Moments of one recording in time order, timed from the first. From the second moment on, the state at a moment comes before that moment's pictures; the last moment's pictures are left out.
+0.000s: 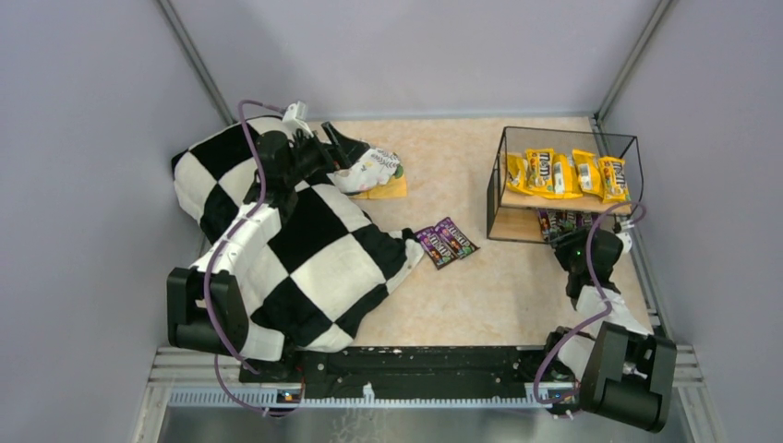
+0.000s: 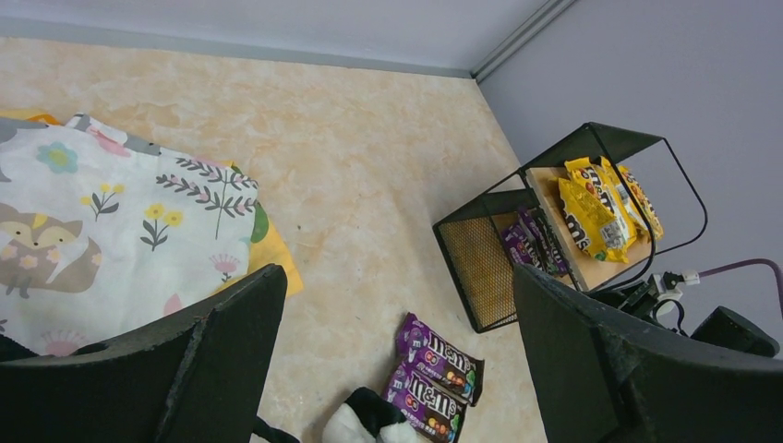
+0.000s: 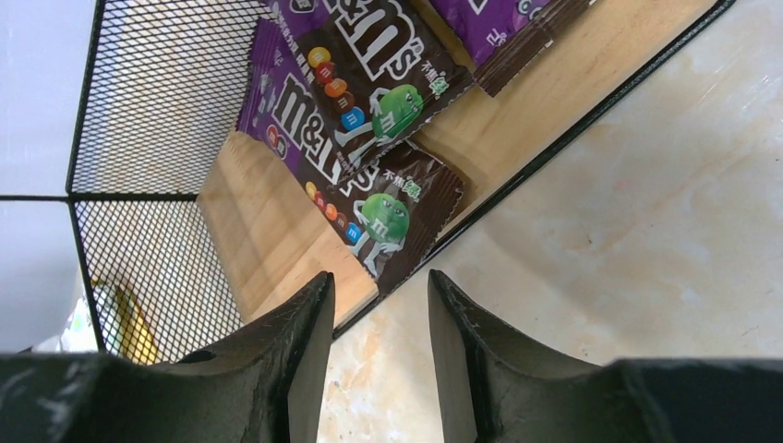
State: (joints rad) left arm -0.15 1.42 1.03 0.29 0.53 -0.60; right arm -0.31 1.03 0.23 0.27 -0.10 0.83
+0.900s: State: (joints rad) left arm -0.15 1.42 1.03 0.29 0.53 -0.60; right arm -0.32 1.19 0.23 0.54 -0.14 0.95
